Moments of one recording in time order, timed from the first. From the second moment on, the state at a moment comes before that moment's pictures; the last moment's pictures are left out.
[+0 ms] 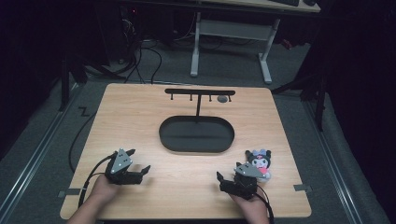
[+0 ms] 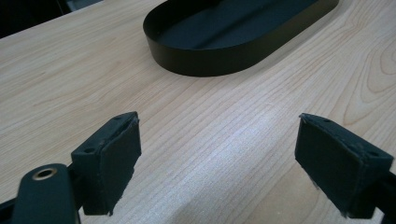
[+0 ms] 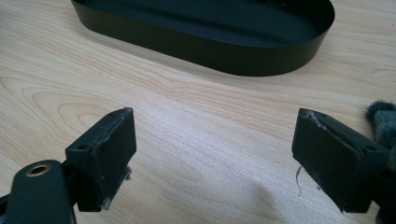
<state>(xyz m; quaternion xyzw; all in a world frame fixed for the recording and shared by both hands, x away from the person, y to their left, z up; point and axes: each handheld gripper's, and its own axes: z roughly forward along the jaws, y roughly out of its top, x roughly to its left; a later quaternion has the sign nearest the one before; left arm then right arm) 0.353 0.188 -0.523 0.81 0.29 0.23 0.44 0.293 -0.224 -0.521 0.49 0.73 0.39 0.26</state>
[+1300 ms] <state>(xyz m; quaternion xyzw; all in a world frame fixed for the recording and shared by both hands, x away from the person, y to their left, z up) 0.351 0.187 -0.523 0.82 0.29 0.24 0.44 0.298 -0.215 -0.507 0.49 0.78 0.32 0.24</state>
